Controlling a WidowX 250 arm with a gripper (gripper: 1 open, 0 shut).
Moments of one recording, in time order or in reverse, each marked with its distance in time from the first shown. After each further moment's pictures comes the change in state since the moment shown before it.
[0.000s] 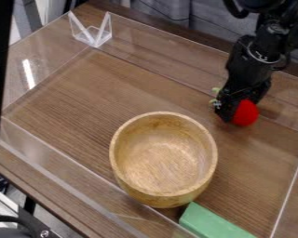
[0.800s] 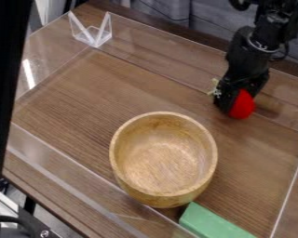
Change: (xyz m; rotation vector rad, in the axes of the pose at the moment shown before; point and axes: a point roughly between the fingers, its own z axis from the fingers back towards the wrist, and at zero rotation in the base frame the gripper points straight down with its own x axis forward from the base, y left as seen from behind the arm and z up) arm -0.002 -0.014 0.003 0.016 0.004 -0.026
